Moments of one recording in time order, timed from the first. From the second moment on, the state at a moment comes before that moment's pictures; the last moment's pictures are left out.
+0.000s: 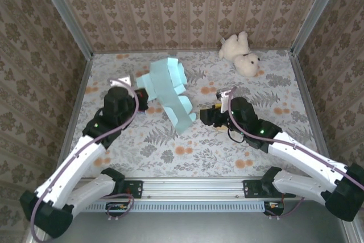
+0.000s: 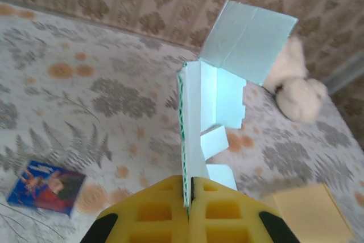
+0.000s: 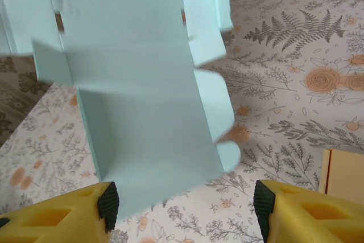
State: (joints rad) left arm -0.56 0.87 0.83 -0.35 -0.11 -0.54; right arm 0.72 0.99 0.75 -0.20 0.04 0.45
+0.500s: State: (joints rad) left arm -0.66 0.96 0.55 -0.29 -0.08 -0.59; right arm 0.74 0.97 0.65 -0.25 0.07 0.45
